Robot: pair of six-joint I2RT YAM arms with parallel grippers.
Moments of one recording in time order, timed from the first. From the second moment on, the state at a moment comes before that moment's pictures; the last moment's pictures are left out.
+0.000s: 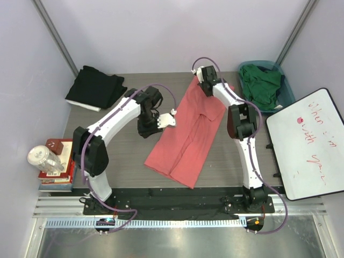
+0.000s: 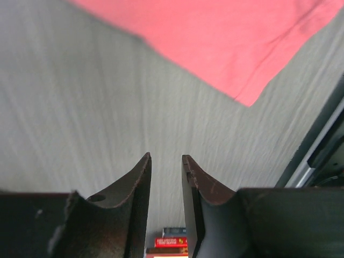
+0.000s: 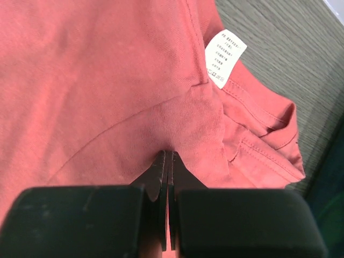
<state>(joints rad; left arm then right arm) -0.57 1.81 1.59 -1.27 0.19 0.94 0.26 2.54 2.20 -0.49 0.22 -0.42</state>
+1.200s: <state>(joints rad) -0.28 1.73 1.47 -1.04 0.00 0.96 0.50 2.73 2.25 0.13 0.38 -0.78</state>
